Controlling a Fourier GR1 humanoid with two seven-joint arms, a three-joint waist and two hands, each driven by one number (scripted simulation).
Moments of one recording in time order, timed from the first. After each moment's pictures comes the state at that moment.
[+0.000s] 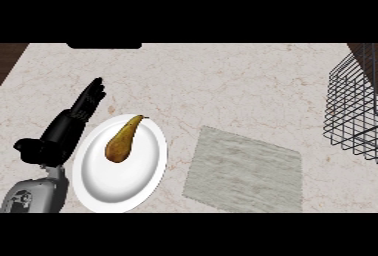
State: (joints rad) left arm -0.18 0.16 0.08 -1.59 -0.08 -0.24 0.03; right arm -0.65 -0.37 -0.48 -1.82 0.70 0.13 0.71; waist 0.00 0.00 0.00
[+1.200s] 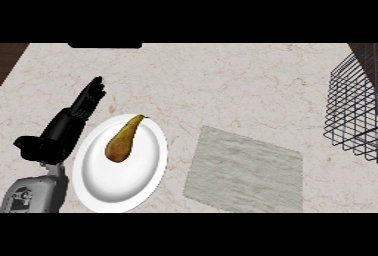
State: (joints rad) left arm -0.19 0.17 0.09 -1.57 -0.08 -0.26 0.02; right arm -0.59 -0.55 -0.65 -1.13 0.54 -0.26 0.07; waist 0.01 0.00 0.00
